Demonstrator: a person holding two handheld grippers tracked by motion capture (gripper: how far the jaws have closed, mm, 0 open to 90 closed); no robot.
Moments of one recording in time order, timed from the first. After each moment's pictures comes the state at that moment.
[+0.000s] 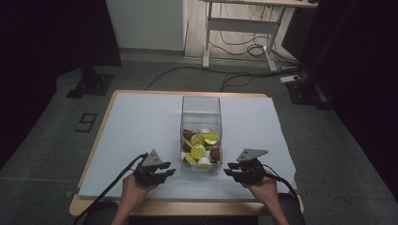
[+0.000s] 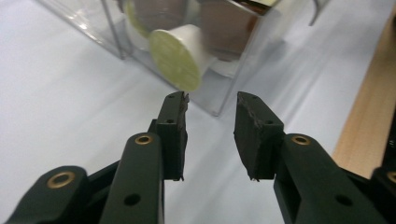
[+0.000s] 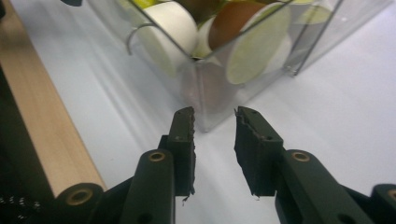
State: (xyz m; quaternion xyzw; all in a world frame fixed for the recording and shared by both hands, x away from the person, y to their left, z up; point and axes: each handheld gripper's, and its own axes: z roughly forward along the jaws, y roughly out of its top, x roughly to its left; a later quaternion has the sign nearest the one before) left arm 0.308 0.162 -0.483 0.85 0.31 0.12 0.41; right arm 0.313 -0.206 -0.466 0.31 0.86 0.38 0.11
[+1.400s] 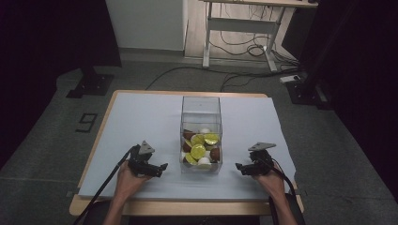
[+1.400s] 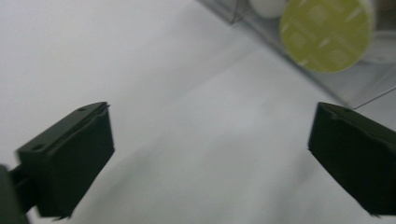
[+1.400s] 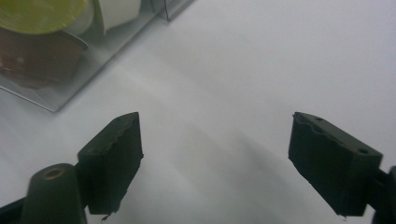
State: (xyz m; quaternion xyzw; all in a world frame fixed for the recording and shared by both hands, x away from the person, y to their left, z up) left arm 0.350 0.187 -0.511 0.84 0.40 0.15 0.34; right arm 0.357 -0.247 -0.506 0.43 0.83 0.32 0.16
